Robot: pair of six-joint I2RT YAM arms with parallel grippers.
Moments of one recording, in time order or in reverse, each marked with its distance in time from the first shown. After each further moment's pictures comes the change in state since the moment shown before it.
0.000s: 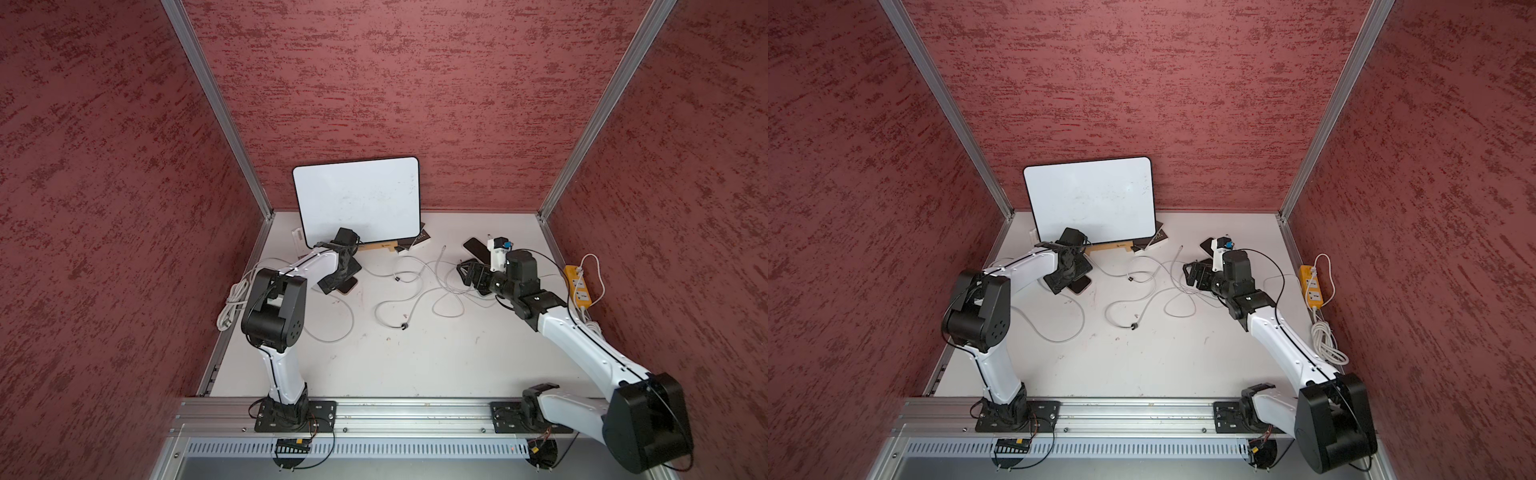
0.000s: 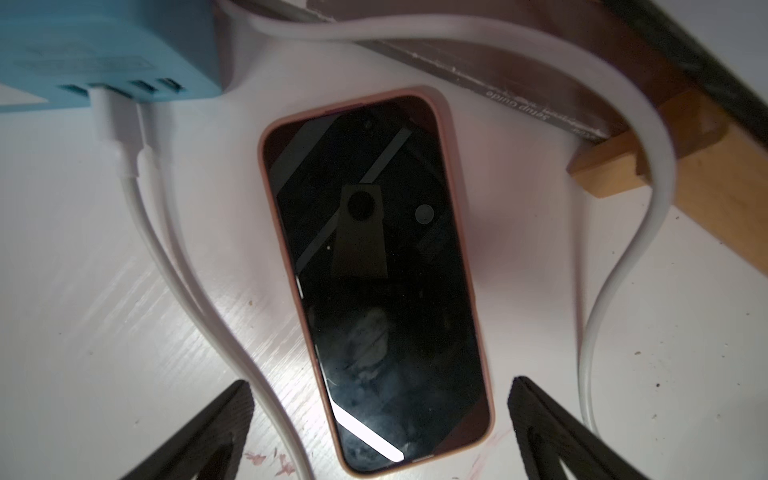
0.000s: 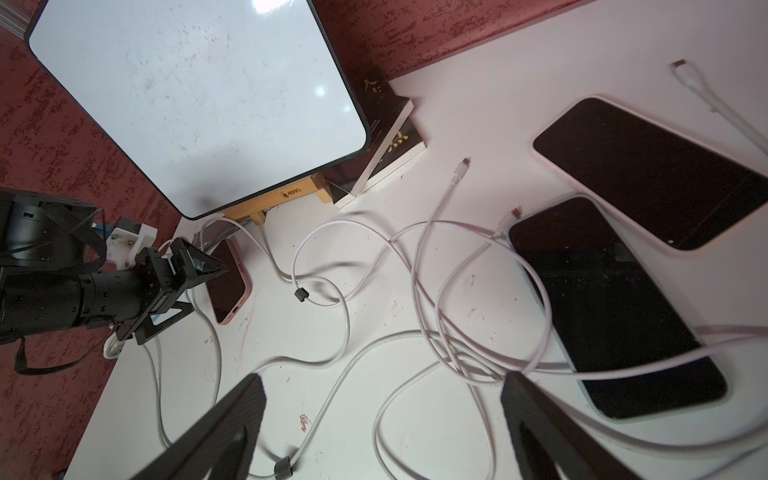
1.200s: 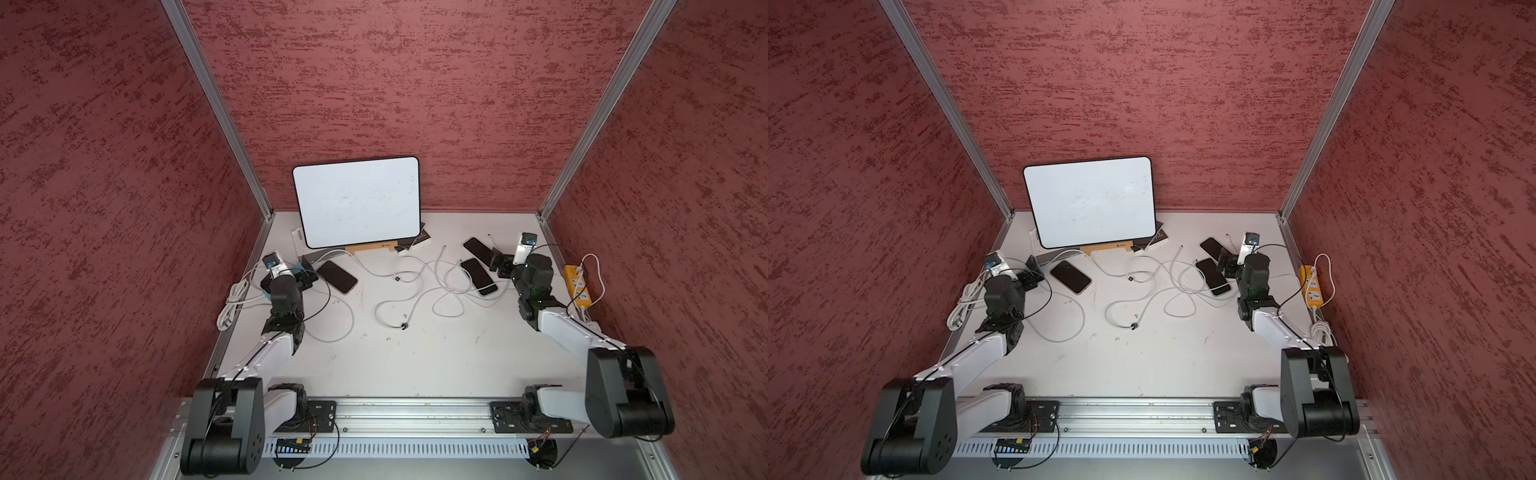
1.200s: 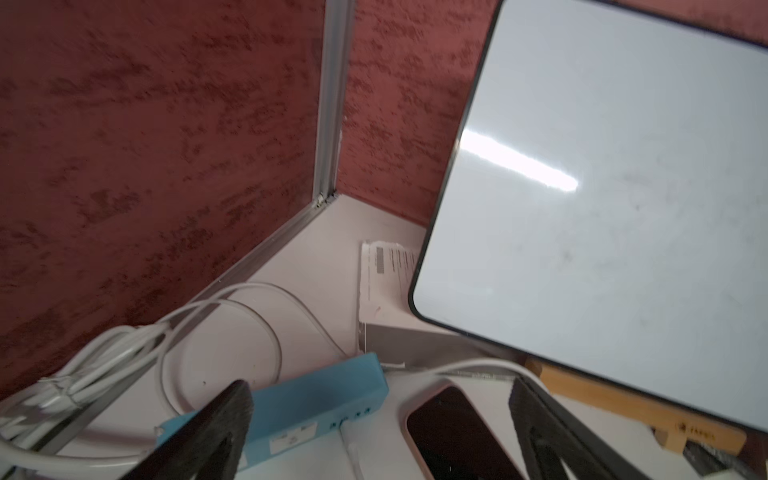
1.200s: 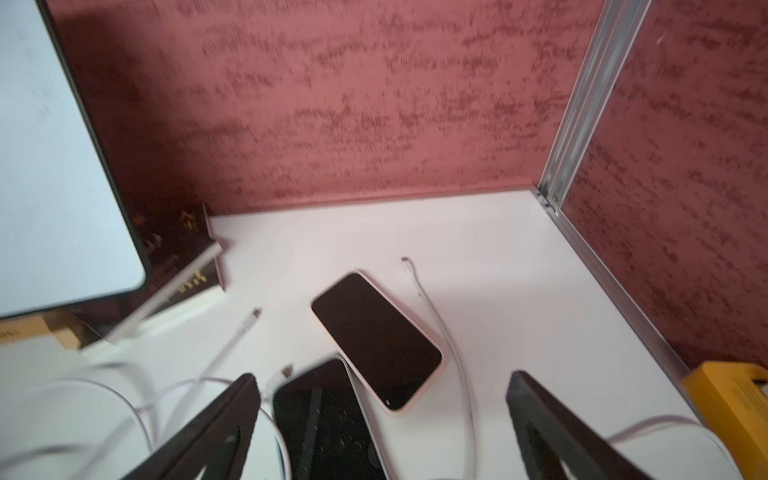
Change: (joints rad) left arm 0.294 -0.837 -0.852 1.148 -0.106 0.544; right arm -0.226 0.084 -0.098 0.514 0.278 -0.291
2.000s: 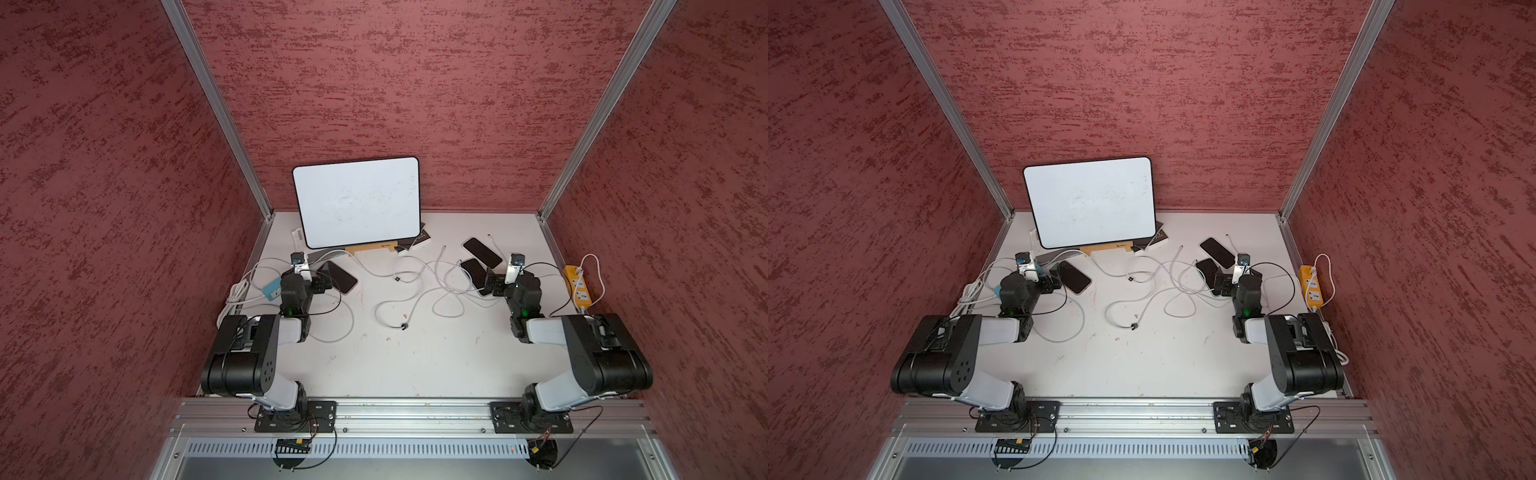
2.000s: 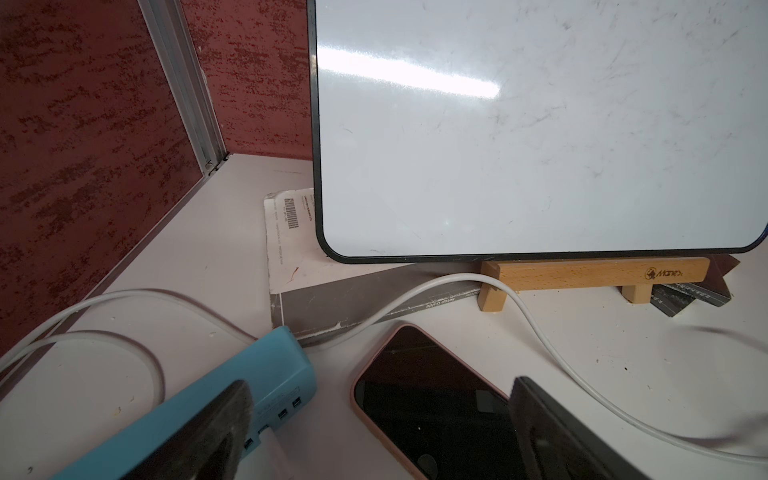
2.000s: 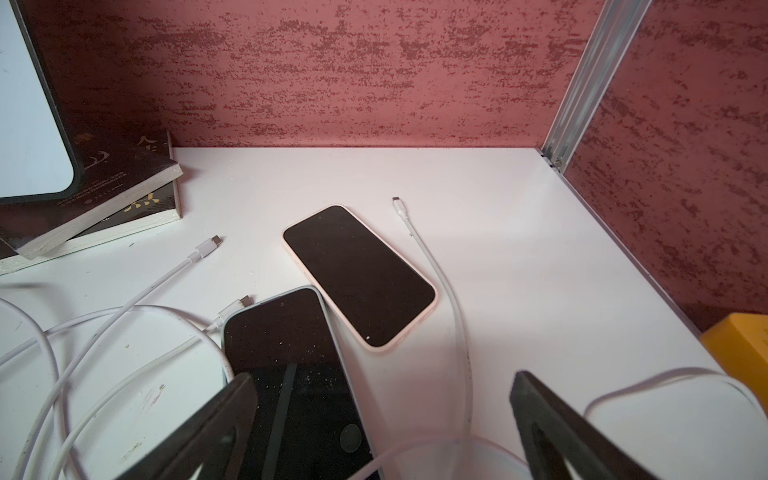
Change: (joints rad) left arm -0.008 0.467 -0.079 0.432 0.347 0.317; right arm 0.001 0.277 -0.261 0.459 0.061 -0.140
